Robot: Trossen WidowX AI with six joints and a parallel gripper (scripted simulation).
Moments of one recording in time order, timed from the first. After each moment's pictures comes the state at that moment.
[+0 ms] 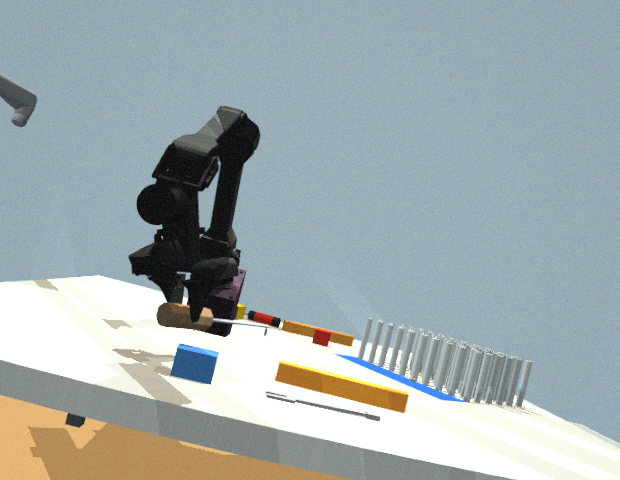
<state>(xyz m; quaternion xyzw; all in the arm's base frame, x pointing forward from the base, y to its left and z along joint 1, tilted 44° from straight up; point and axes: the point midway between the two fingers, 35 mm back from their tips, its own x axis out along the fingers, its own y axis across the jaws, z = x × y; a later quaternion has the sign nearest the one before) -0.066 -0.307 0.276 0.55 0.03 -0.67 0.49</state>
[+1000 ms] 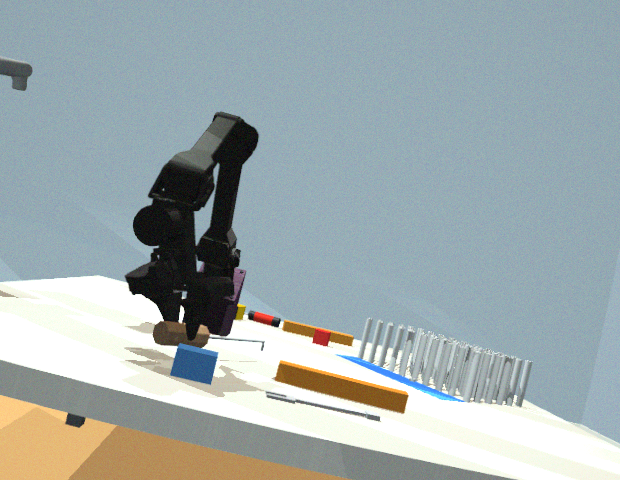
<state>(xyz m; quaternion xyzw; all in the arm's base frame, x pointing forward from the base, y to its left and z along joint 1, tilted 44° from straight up) -0.070 -0.324 0.252 0.55 0.03 -0.67 0.49</state>
